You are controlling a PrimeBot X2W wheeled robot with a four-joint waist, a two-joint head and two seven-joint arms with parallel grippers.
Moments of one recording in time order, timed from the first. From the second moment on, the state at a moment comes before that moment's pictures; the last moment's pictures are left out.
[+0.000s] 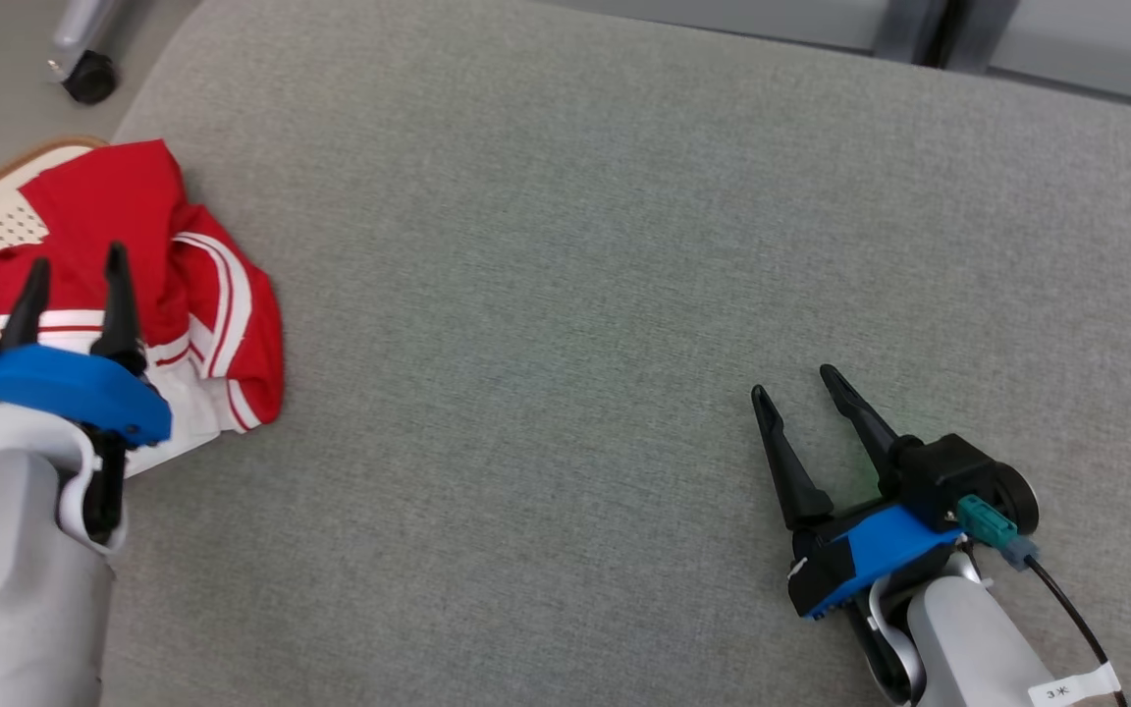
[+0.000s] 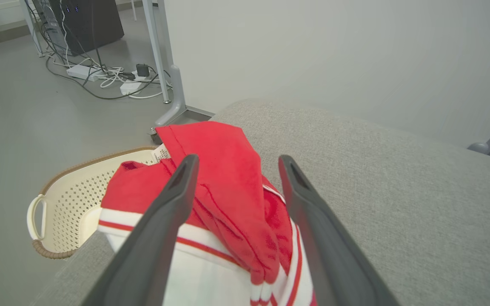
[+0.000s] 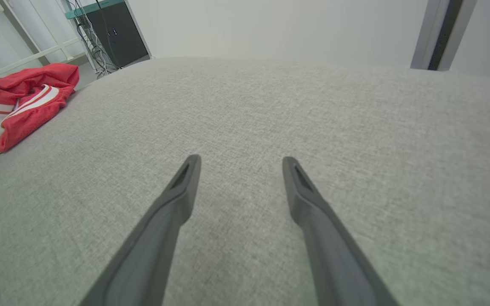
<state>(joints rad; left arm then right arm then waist) -0.63 0.31 -0.09 0.81 -0.49 -0.13 -0.19 -0.32 -0.05 0.18 0.44 0.11 0.13 -0.26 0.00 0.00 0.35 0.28</state>
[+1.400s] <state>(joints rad) -0.77 0.39 -0.58 0.58 -0.74 -0.13 -0.25 -0.23 -0.05 0.17 0.44 0.22 0.13 -0.26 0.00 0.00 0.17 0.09</state>
